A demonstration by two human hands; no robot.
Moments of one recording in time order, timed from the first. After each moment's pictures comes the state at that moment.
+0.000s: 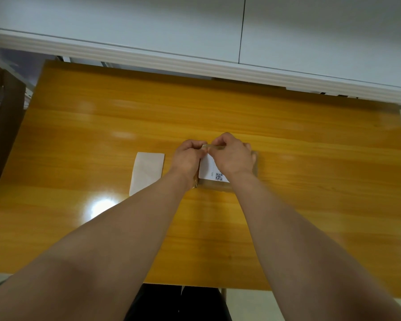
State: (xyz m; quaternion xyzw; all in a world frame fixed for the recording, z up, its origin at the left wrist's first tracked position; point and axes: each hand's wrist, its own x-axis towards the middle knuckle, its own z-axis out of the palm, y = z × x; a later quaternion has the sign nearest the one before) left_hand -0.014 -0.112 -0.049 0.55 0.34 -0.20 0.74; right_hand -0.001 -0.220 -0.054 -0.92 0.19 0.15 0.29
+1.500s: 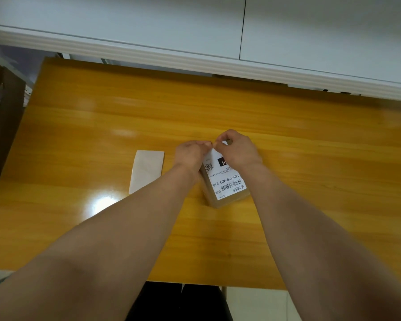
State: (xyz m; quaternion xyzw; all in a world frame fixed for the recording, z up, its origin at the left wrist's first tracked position) left_hand -0.009 -0.121 -0.046 0.58 0.38 -0.21 0.69; right_hand 0.014 -0.242 -0.060 -0.89 0.17 0.24 0.34
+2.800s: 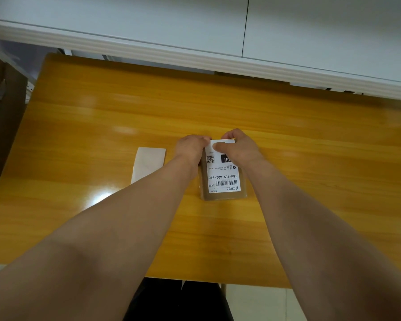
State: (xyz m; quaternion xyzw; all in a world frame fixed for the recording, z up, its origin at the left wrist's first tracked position) left_hand 0.000 -0.118 -0.043 0.62 0.38 -0.24 0.65; right_hand 0.011 -0.247 -0.051 -0.83 0.21 0.27 0.44
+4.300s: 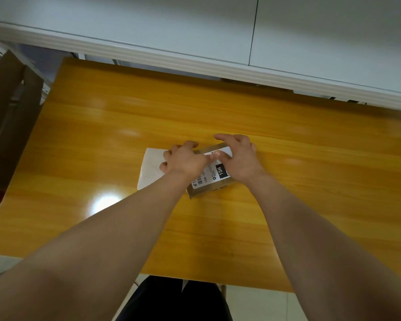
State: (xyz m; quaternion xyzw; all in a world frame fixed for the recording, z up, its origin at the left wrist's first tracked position) left_hand -0.025 -0.090 -0.044 0.87 0.23 -0.25 0.34; right_hand -0.014 -0.237 -0.047 -0.93 0.03 0.20 0.31
